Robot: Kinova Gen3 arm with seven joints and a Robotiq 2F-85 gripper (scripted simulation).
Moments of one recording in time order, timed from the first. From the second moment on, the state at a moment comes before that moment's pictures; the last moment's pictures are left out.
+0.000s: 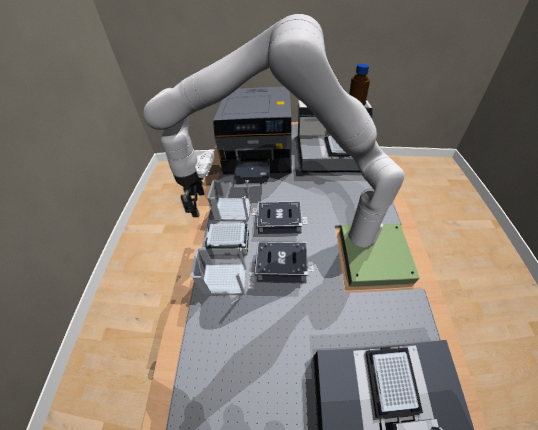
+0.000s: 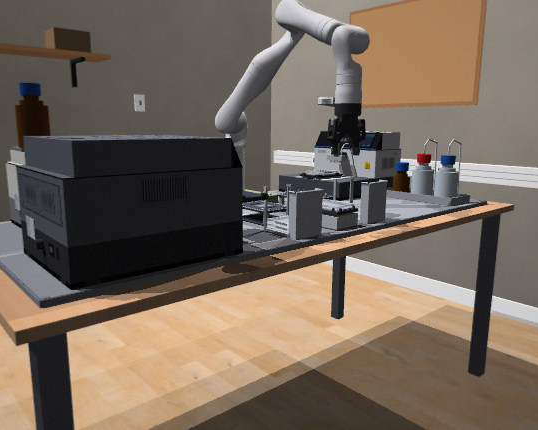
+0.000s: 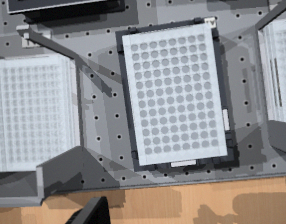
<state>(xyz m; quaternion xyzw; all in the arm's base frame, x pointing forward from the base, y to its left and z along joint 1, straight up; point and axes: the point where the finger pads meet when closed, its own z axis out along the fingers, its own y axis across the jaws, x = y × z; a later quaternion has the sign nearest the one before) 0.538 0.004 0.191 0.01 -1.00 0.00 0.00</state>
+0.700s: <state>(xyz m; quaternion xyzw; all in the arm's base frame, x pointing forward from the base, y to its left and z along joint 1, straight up) 0.504 0.003 0.190 0.01 -1.00 0.00 0.00</state>
